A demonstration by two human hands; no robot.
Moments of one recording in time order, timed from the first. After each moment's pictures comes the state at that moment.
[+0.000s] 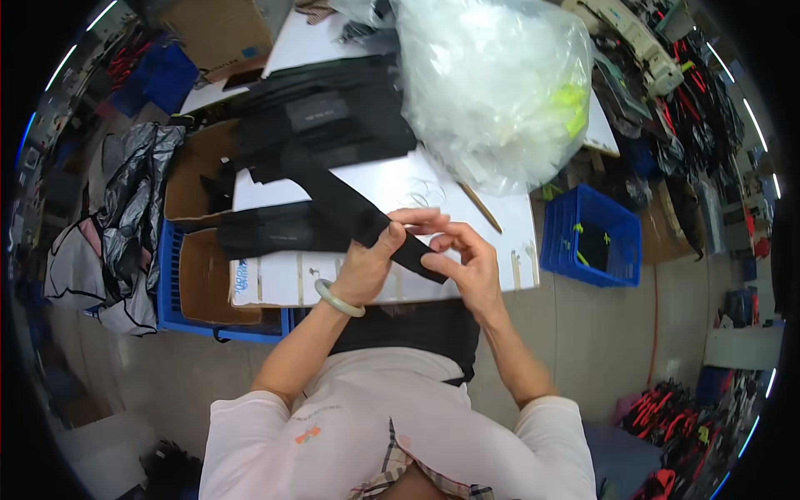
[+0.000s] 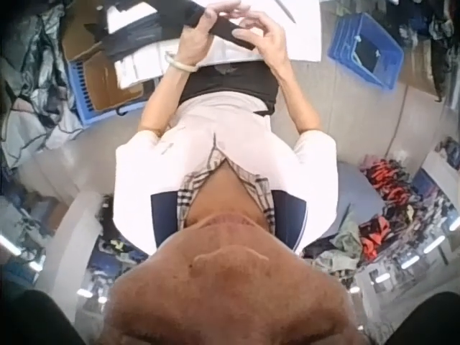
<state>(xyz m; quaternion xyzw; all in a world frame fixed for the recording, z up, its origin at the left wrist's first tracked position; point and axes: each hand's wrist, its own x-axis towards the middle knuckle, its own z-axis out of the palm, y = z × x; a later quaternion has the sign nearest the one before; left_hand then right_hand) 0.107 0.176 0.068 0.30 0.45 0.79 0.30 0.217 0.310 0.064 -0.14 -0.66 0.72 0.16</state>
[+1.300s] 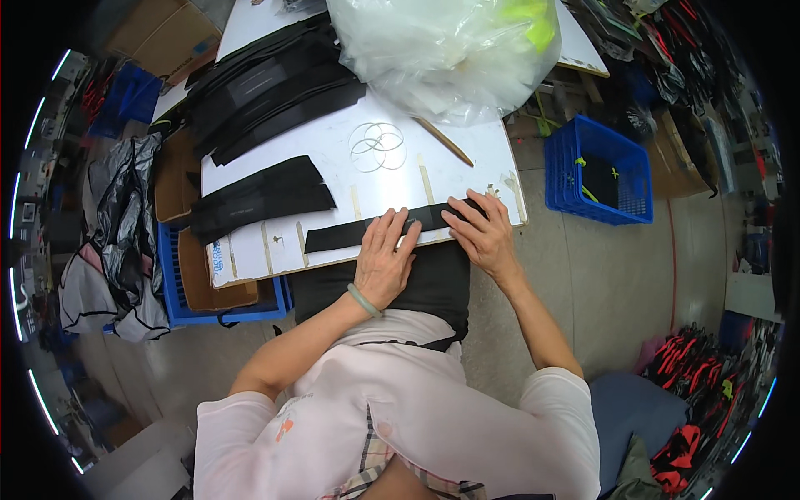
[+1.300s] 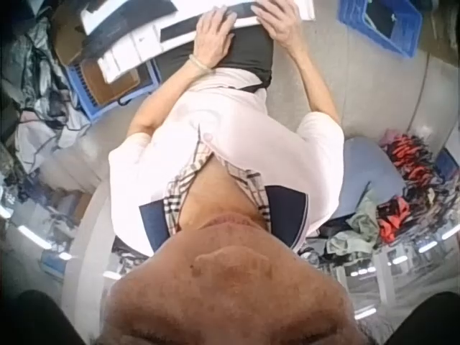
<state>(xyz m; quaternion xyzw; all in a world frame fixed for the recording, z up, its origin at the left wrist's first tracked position) 0.202 0.177 -0.026 0.56 0.79 0.25 0.00 0.316 0.379 -0.039 -0.03 -0.95 0.17 0.26</state>
